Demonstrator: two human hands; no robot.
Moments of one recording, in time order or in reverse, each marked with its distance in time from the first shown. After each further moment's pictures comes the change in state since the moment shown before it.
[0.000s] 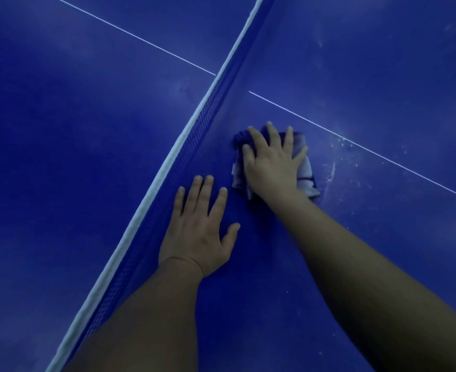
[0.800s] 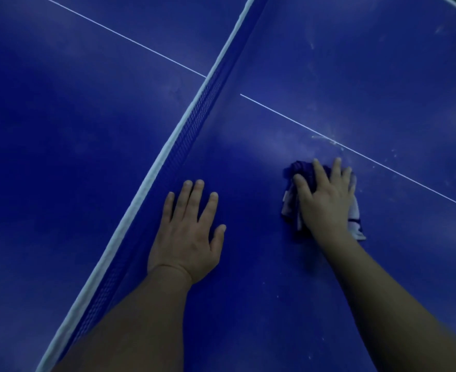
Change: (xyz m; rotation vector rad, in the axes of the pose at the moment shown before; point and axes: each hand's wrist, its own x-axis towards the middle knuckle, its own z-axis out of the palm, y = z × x) left_hand 0.001 0.000 -0.002 -0.074 0.001 -0.009; right_hand -0.042 0.112 -0.029 -0.003 0.060 0.243
